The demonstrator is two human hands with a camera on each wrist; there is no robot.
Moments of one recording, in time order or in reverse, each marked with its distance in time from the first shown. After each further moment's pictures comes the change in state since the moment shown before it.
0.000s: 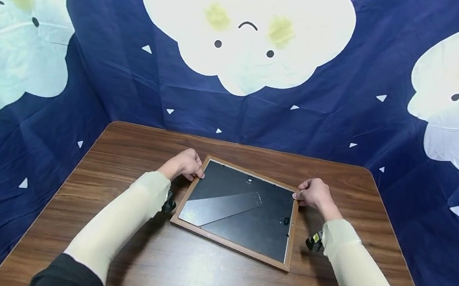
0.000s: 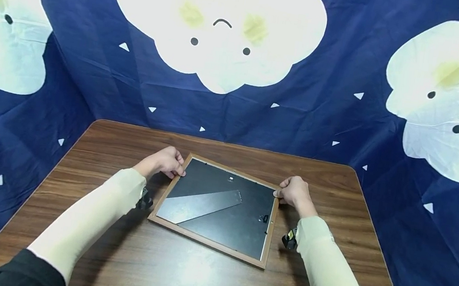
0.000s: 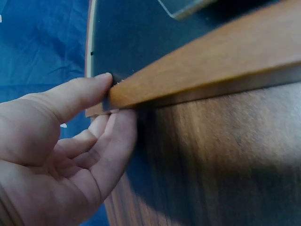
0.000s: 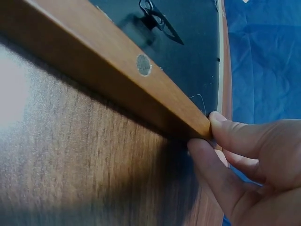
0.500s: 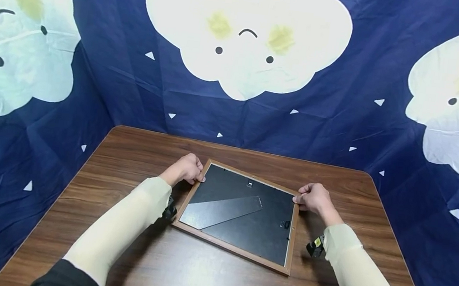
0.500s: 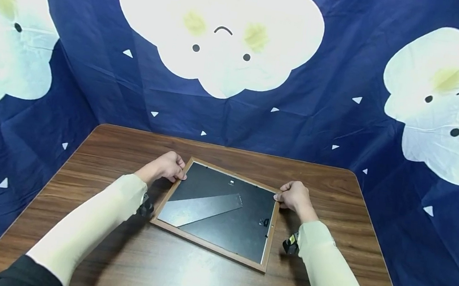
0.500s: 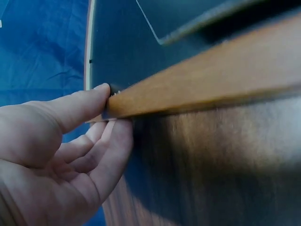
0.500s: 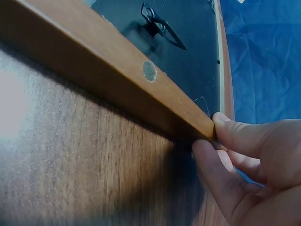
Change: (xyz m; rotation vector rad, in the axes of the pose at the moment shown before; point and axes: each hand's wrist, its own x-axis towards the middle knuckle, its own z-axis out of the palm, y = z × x) left_hand -0.004 0.000 0.007 0.035 0.089 -0.011; right_hand -0.003 0.006 0.004 0.139 -0.026 0.012
